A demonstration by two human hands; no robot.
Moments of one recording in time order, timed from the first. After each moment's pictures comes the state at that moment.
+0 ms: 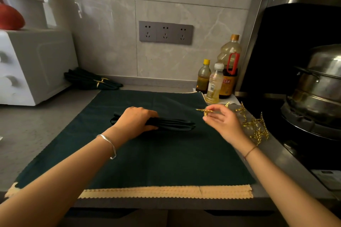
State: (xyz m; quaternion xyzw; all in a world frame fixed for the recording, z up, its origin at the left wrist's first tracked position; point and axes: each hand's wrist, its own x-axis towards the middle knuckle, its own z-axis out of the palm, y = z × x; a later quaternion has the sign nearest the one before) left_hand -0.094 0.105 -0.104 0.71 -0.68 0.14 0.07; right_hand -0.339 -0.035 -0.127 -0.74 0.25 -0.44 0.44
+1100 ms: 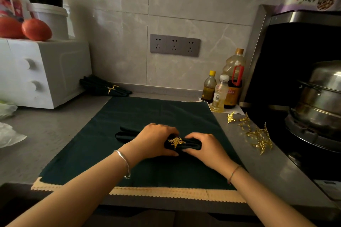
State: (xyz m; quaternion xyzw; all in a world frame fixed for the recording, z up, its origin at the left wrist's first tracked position) left_hand -0.135 0.132 -0.107 0.69 -0.71 0.08 0.11; right_hand -0.309 0.033 -0.134 -0.91 0.27 -0.24 0.19
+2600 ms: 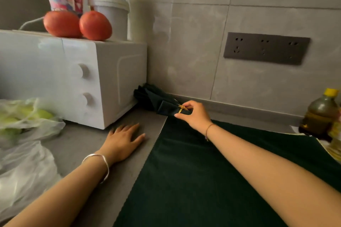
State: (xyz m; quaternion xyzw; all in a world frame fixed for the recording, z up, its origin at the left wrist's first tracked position) left_hand 0.209 0.165 -0.168 0.90 -0.41 -0.03 0.14; right_hand 0.082 -0.050 -0.119 -0.87 0.24 -0.28 0.32
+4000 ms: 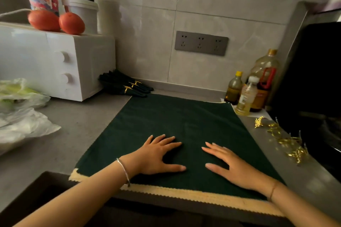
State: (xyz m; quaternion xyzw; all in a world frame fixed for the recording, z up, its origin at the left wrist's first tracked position) left_hand -0.074 0.192 -0.151 0.73 -0.66 -0.14 0.08; right_hand -0.302 0.039 -0.155 -0.95 0.24 -0.03 0.21
